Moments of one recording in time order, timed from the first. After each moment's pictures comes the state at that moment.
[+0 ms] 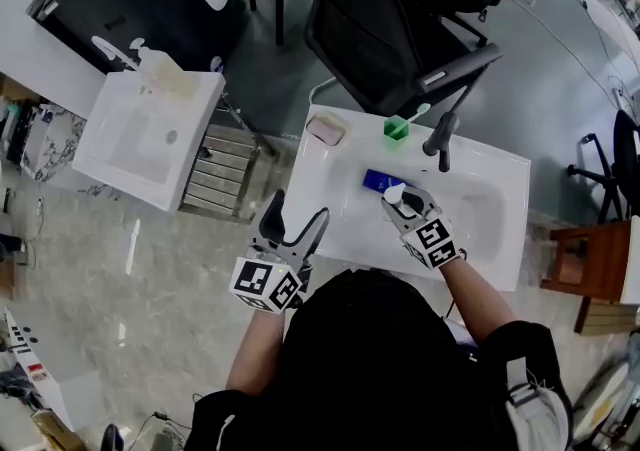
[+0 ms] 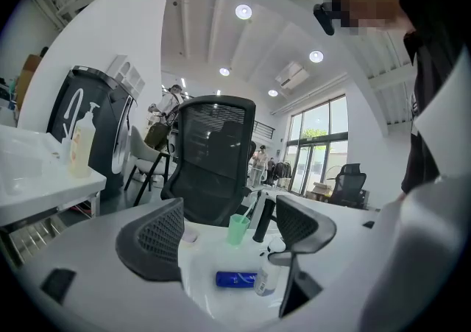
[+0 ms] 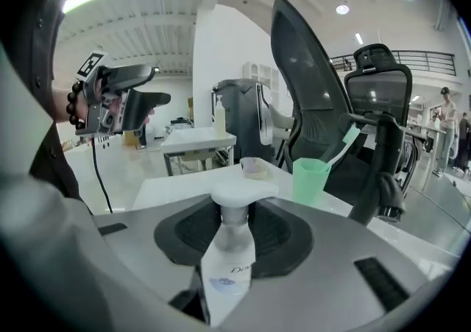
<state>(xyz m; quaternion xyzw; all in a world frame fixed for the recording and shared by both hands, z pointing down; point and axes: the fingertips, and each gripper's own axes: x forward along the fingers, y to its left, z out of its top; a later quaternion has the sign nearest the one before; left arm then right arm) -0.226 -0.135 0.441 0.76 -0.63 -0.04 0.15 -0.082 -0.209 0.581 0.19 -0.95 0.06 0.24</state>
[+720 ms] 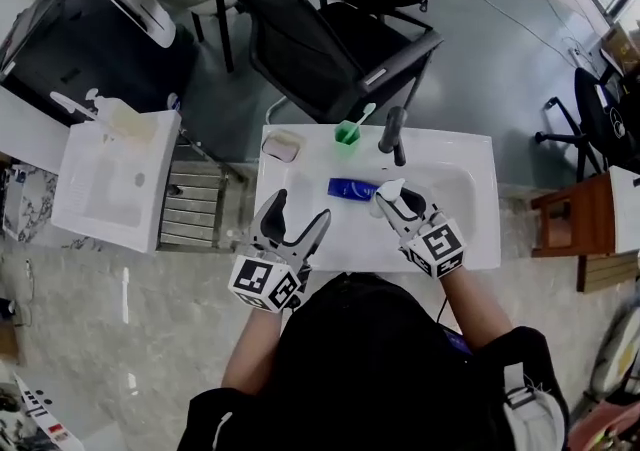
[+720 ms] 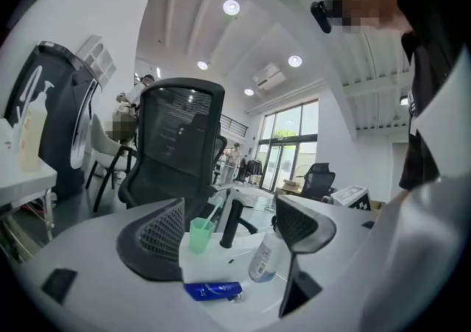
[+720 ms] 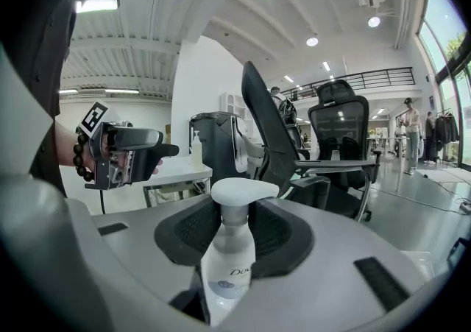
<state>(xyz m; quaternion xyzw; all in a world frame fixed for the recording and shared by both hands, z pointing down) -0.158 -0.176 0.434 0.83 -0.53 -0.04 0.14 -0.019 -0.221 0.490 0.30 -0.94 0.05 0.13</state>
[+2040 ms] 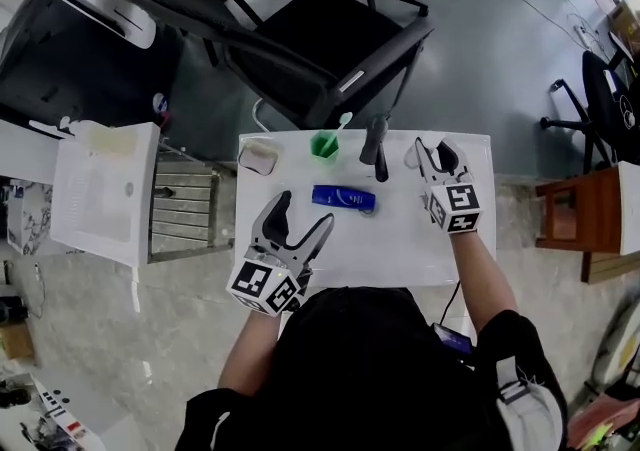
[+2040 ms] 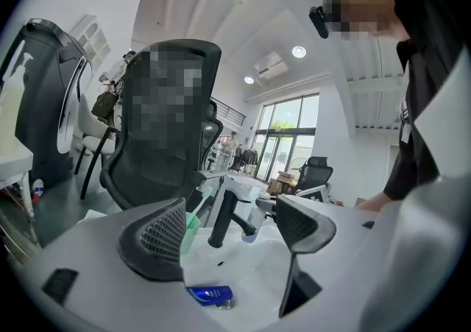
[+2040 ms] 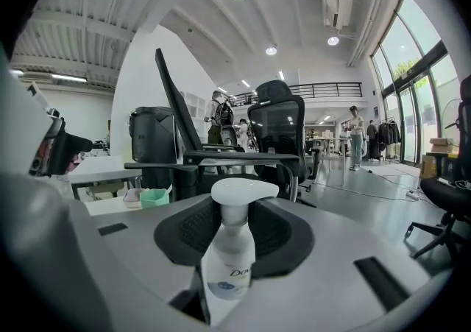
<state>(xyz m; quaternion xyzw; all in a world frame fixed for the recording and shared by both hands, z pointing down) -0.103 -0.236 0.457 0.85 -0.50 -0.02 0.19 0.109 -0.391 0.523 0.48 -0.87 0.06 0.12</state>
